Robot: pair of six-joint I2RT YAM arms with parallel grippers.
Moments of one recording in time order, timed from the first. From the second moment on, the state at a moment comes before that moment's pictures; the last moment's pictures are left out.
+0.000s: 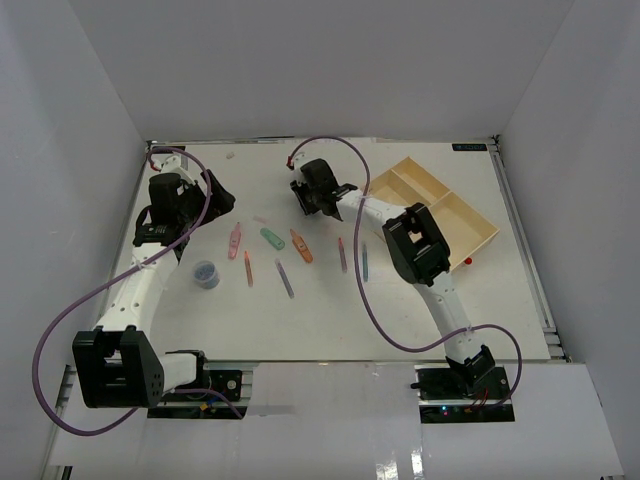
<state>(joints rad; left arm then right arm) -0.01 1.22 0.95 -0.22 0.14 -0.43 0.69 2.41 1.90 -0.15 0.05 -0.04</state>
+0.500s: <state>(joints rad) -0.01 1.22 0.95 -0.22 0.13 -0.42 0.61 1.85 1.64 -0.14 0.04 -0.41</state>
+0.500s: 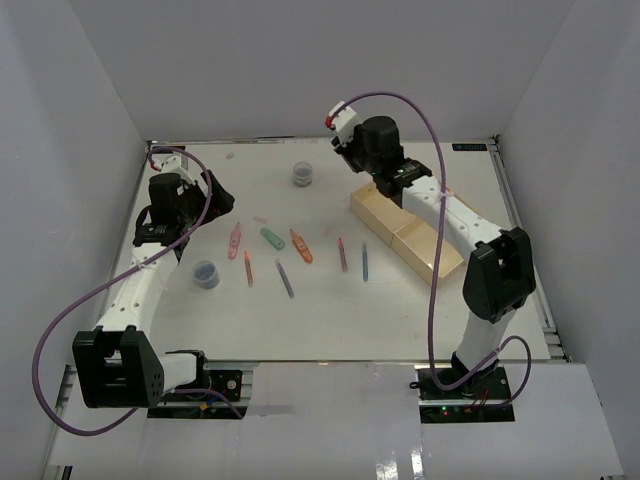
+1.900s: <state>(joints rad) -0.01 1.24 0.95 -0.22 0.16 -0.42 0.17 1.92 1.48 -0.15 -0.07 -0.62</state>
